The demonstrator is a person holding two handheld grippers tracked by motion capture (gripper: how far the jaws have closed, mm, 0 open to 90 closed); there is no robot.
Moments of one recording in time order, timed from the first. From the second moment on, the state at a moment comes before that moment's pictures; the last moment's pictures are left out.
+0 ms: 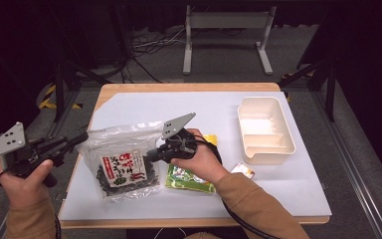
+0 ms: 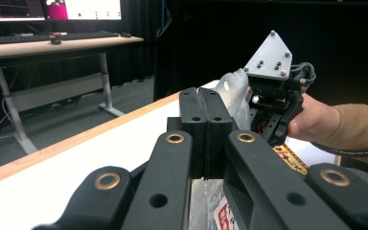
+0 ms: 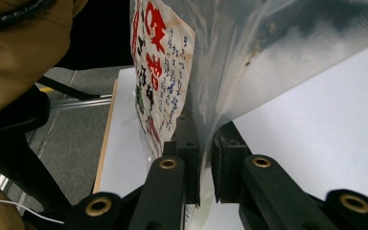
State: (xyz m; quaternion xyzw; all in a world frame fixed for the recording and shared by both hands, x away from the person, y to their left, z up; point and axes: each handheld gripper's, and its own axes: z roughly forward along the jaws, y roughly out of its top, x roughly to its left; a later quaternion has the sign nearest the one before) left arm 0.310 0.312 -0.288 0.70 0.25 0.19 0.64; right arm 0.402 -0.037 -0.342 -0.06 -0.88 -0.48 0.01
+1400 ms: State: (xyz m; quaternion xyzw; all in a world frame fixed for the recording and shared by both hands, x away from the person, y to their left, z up) left arm 0.326 0.298 -0.298 0.70 0.29 0.21 0.63; right arm 0.405 -0.091 -0.269 -0.12 -0.83 -0.54 -0.06
